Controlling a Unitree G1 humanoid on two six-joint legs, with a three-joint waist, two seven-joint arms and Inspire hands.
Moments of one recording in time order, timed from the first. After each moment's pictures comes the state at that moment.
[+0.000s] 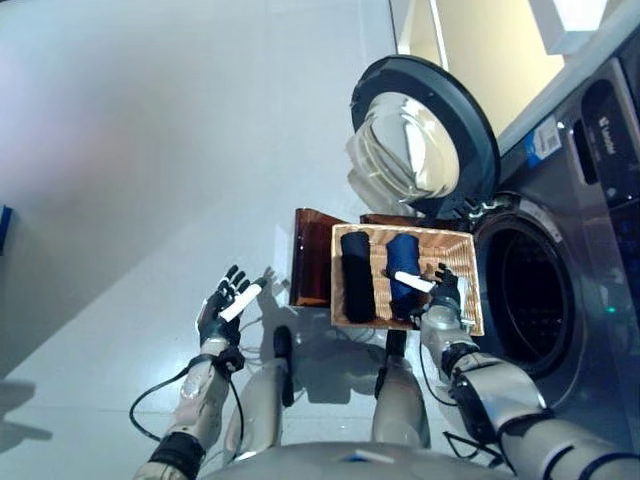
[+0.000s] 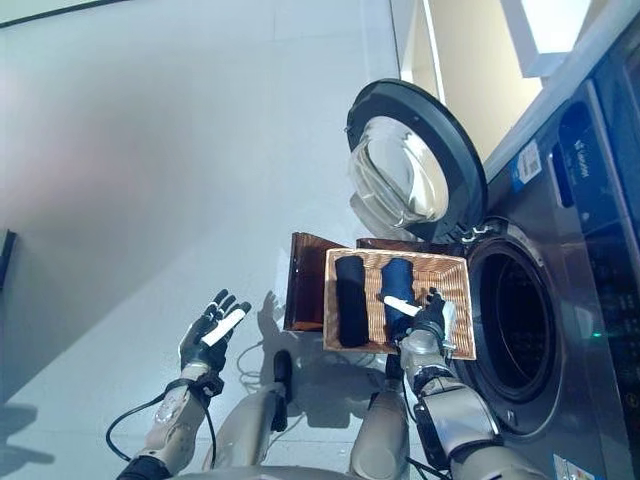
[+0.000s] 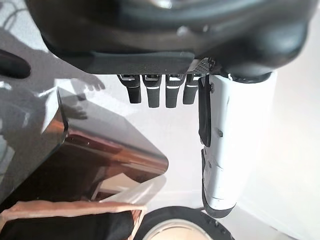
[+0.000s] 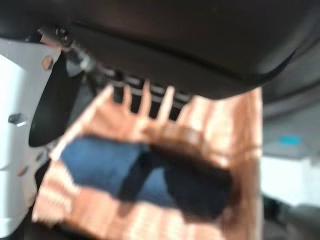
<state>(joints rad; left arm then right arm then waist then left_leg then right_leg) 0.04 0.21 -0.24 0.57 -0.72 -0.31 0.05 -0.57 -0.22 0.13 1.39 0.27 -0.17 -0.47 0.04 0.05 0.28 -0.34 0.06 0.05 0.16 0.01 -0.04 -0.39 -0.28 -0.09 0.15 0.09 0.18</state>
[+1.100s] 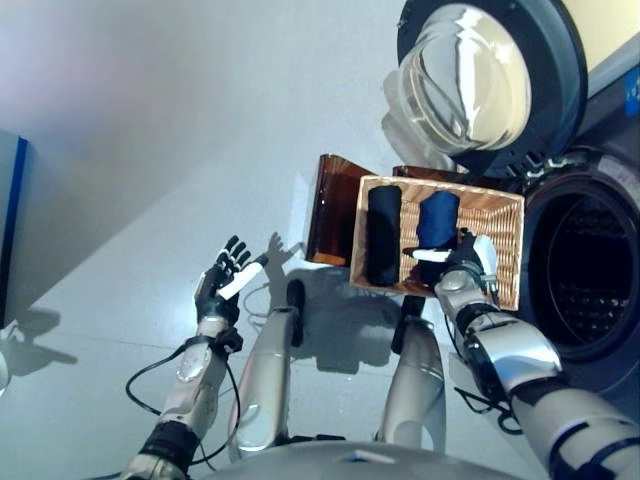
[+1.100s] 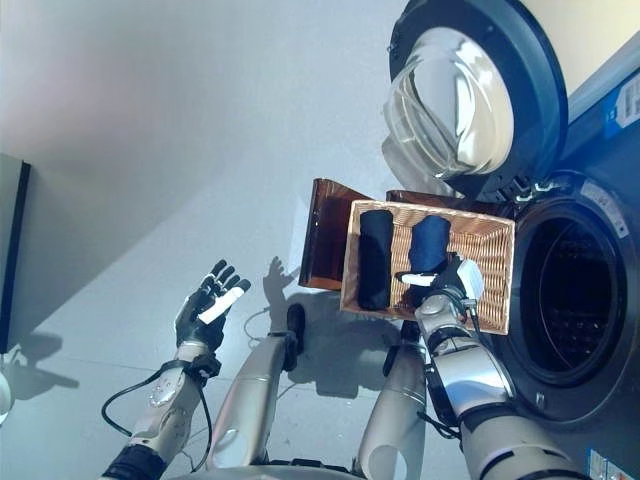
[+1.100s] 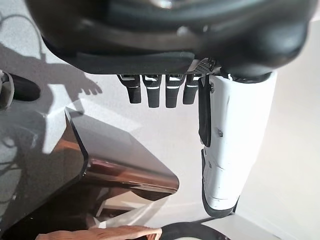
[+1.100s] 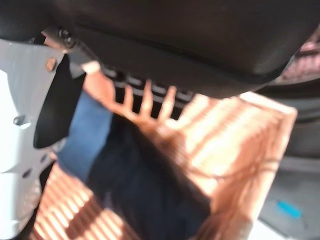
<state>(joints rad) 0.03 0.26 -0.24 0.39 -0.70 -0.31 0.07 -0.77 -0.32 0.17 1.47 0.00 -0.04 -0.54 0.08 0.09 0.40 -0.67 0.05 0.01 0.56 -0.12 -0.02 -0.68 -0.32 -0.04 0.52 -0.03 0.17</state>
